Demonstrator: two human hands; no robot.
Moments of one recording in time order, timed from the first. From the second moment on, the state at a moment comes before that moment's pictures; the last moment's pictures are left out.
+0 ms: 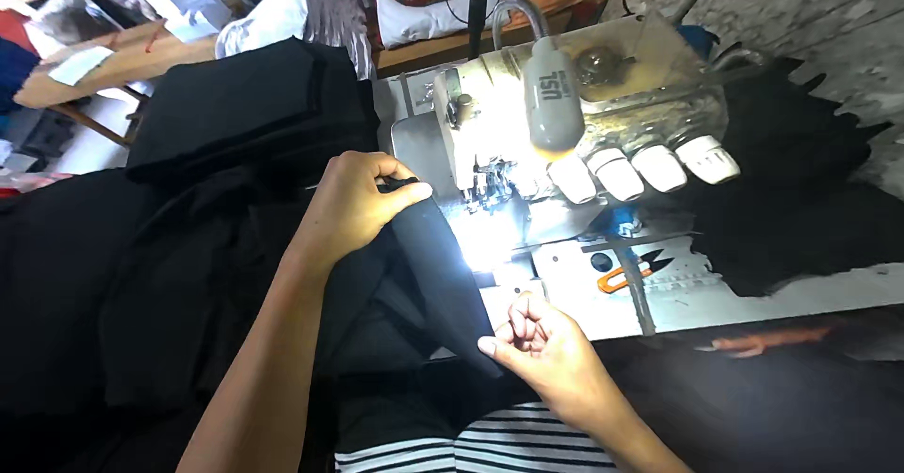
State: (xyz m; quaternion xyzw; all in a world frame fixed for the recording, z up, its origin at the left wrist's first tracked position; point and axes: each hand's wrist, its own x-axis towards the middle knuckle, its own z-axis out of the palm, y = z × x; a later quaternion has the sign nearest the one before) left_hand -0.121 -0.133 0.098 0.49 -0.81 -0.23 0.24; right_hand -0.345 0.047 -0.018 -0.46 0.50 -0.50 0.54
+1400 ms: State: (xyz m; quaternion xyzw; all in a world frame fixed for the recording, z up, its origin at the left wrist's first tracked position) left_hand -0.141 -0.047 0.072 0.47 -0.75 -0.14 0.45; right_hand -0.338 0.009 0.025 -0.53 0.43 -0.55 0.49
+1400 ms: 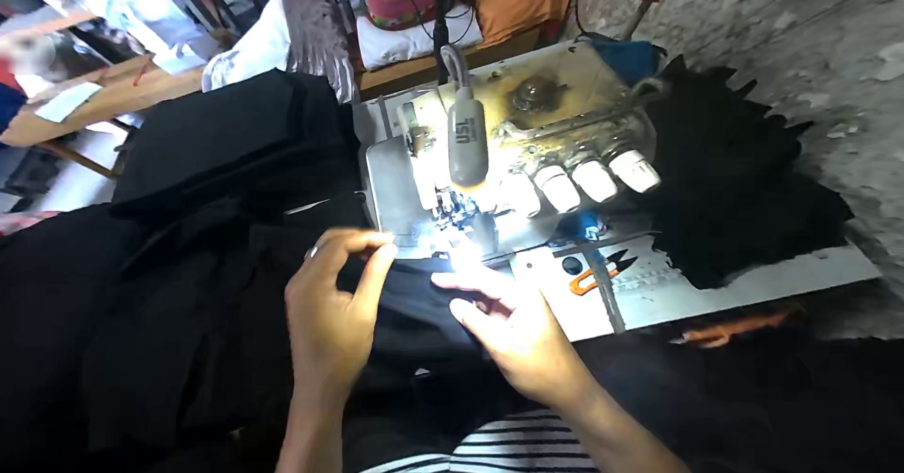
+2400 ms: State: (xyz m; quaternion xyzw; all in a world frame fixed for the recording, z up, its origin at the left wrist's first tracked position) left_hand -0.196 -0.037 0.013 0.53 -0.74 -0.07 0.40; right_hand -0.345 -0.009 0.011 -0.50 0.51 -0.61 0.34
